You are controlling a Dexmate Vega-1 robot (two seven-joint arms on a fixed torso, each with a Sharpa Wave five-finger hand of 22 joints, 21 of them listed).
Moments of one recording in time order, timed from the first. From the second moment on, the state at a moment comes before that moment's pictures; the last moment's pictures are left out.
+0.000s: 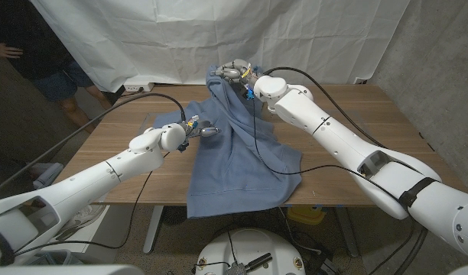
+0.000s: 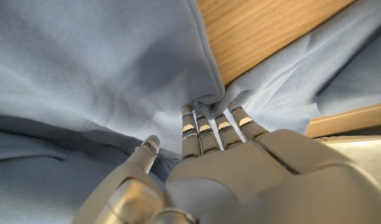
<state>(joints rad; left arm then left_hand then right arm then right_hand) 0.63 0.85 0.78 -1.76 0.50 0.39 -0.29 0.03 0.08 0.67 0.16 0.20 0.46 0.01 0.17 0.18 0.32 -0.07 0.20 0.18 0.21 -0.04 0.18 0.17 0.09 0.00 0.46 0.18 -0.34 -0.26 -0.77 -1.50 0.33 -0.37 -0.10 1.23 0.11 0.30 -0.15 0.21 0.98 0.05 0.35 0.35 1.03 -0.04 0.85 0.58 1.04 -0.14 1.05 1.21 0.85 -0.08 0.91 0.27</state>
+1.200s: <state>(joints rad) 0.75 0.92 0.68 -1.91 0.47 0.48 -0.17 0.03 0.08 0.67 0.16 0.20 0.45 0.02 0.18 0.18 0.32 -0.08 0.20 0.18 0.21 -0.04 0.18 0.17 0.09 0.00 0.46 0.18 -0.32 -0.13 -0.82 -1.22 0.28 -0.24 -0.04 1.23 0.11 0.30 -0.15 0.20 0.98 0.05 0.34 0.36 1.03 -0.04 0.85 0.58 1.04 -0.14 1.02 1.20 0.82 -0.09 0.95 0.25</state>
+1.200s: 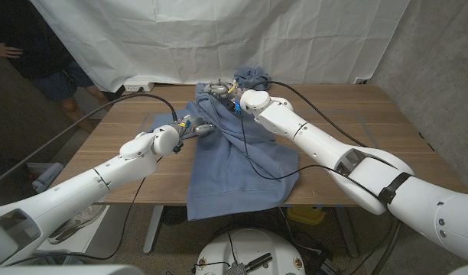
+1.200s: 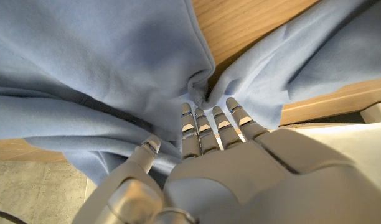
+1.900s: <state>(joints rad) 1.02 1.03 0.43 -2.15 0.39 0.58 0.12 0.03 0.08 0.68 0.16 0.20 0.45 0.02 0.18 0.18 0.32 -0.07 0.20 0.18 0.22 -0.04 0.18 0.17 0.10 0.01 0.46 0.18 -0.30 -0.05 -0.84 -1.05 0.27 -0.17 -0.03 1.23 0.11 0.30 -0.15 0.21 0.98 0.05 0.34 0.36 1.03 -0.05 0.85 0.58 1.04 -0.14 1.01 1.20 0.80 -0.09 0.97 0.23</state>
